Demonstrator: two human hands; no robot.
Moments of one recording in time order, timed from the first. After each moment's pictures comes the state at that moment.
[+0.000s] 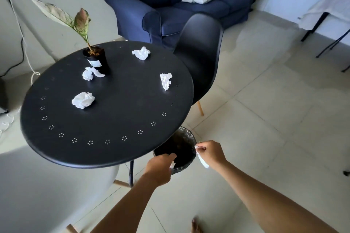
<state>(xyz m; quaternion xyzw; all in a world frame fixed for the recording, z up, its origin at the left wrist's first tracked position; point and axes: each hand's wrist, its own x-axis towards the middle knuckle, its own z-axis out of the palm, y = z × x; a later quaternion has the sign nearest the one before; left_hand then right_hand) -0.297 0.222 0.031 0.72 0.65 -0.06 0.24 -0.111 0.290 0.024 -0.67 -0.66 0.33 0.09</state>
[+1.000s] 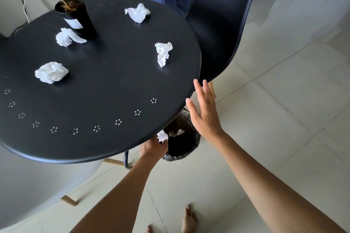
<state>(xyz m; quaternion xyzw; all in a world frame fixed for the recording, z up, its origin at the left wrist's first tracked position) -0.273 0.303 -0.052 0.39 0.84 0.13 0.34 -0.132 0.403 -0.007 -0.51 -0.74 0.31 0.30</state>
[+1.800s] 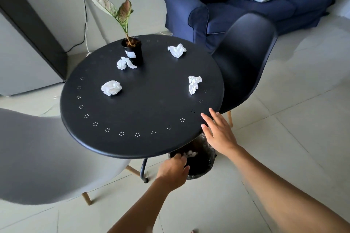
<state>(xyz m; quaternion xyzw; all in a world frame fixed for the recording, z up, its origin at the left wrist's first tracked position) -0.265 0.248 0.016 0.60 0.76 0.02 0.24 -0.134 0.407 0.031 -0.46 -0.87 0.17 0.07</state>
